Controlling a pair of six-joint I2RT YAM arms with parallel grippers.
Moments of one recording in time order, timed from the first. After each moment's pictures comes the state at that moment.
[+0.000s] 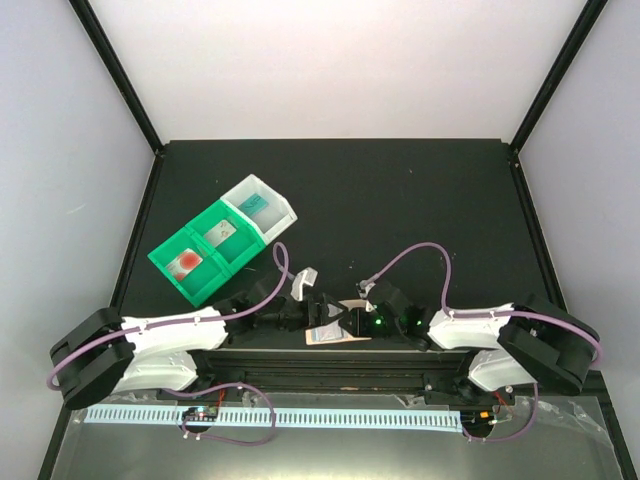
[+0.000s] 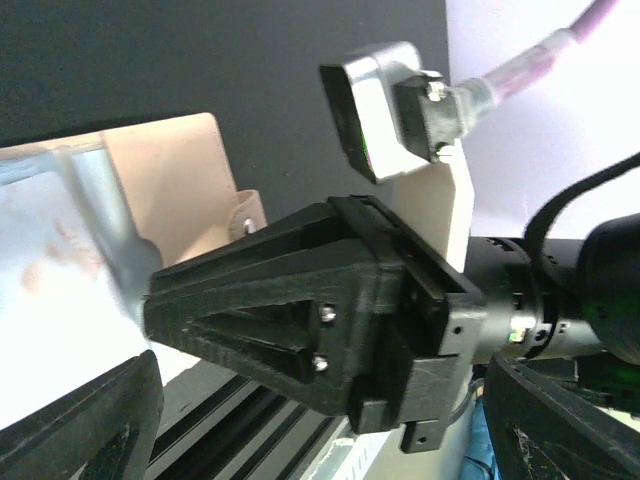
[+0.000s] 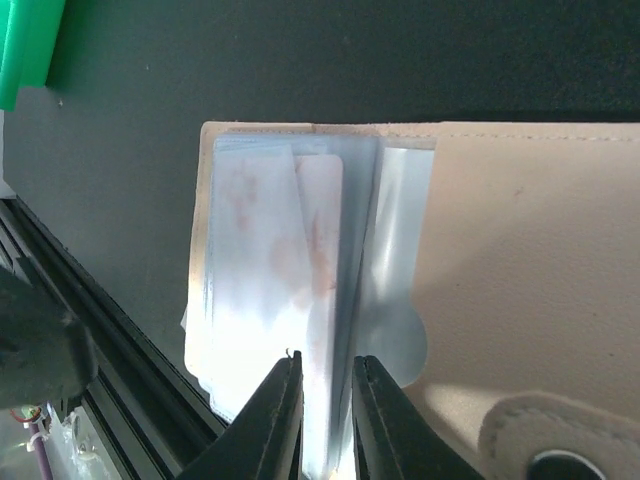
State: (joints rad) left arm -0.96 1.16 0.38 0.29 0.35 -1.15; right arm 0.97 1.36 0.33 0.28 -0.22 0.96
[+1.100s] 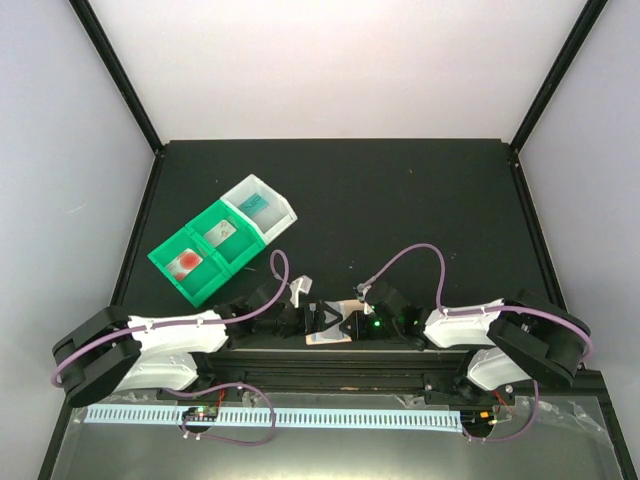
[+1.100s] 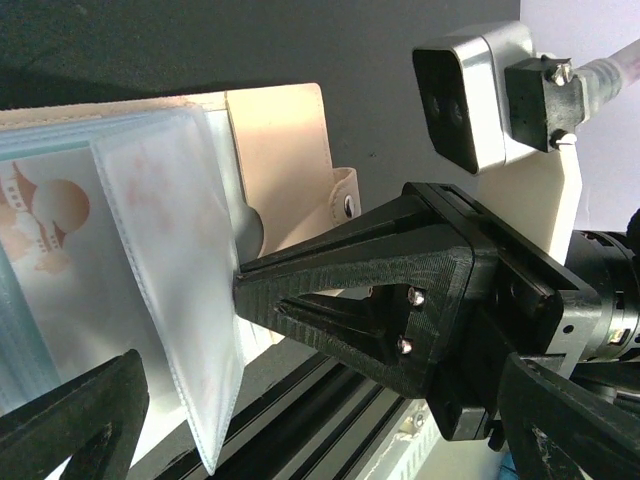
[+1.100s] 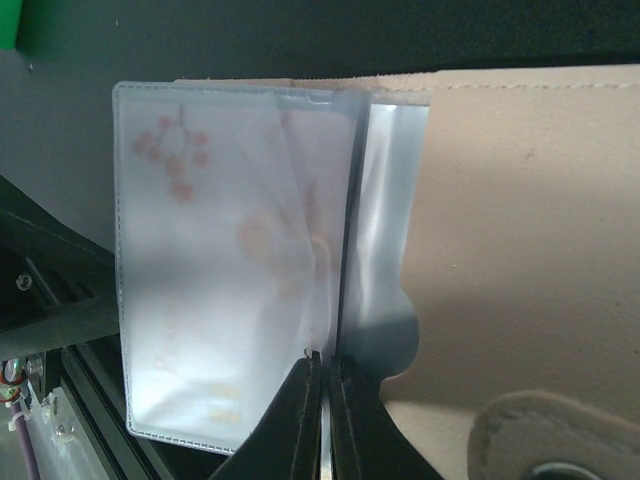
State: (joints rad) left arm -0.96 1.18 0.32 0.25 0.31 -1.15; right arm 0.97 1.41 0.33 0.28 -0.26 0.92
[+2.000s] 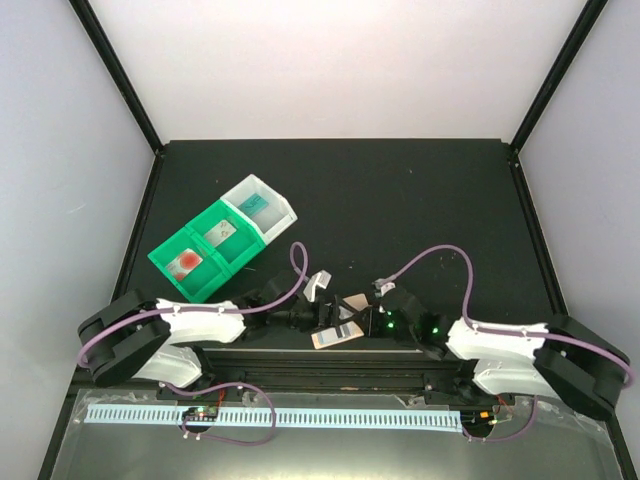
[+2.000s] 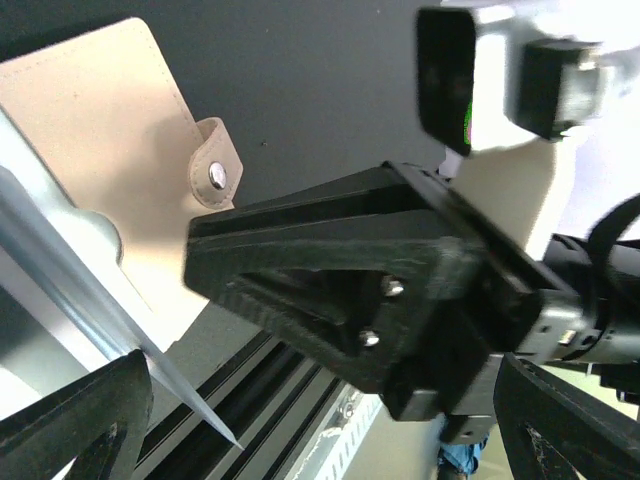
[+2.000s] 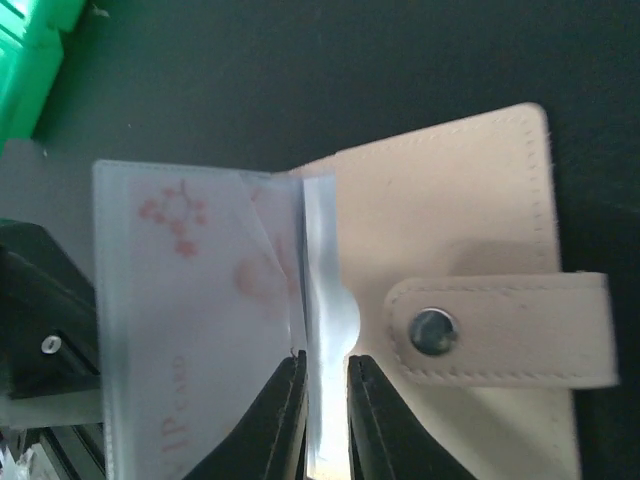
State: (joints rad) left arm -0.97 1.33 0.40 0.43 0.44 -1.16; right arm 0.98 1.20 0.26 0.21 -0.09 0.92
